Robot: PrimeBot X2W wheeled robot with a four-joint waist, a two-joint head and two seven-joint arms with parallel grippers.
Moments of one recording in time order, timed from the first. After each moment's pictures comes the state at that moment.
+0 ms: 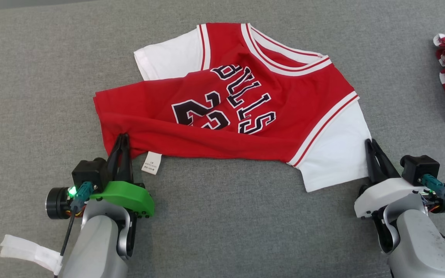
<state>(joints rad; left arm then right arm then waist) -0.37 0.05 -0.16 0.53 -0.22 -0.03 -0.26 -0.37 -0.05 -0.09 0.59 0.13 0.13 -0.27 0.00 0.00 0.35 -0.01</state>
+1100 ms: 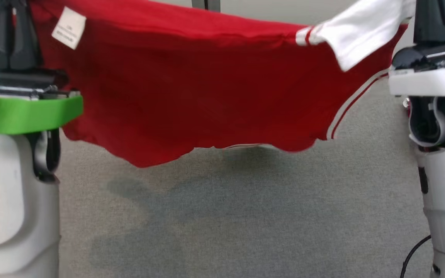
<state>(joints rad) -0.61 0.15 -0.02 0.02 -0.15 -0.12 -0.26 -0.68 -0.15 0.02 0.05 0.41 0.13 -0.23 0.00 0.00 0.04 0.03</state>
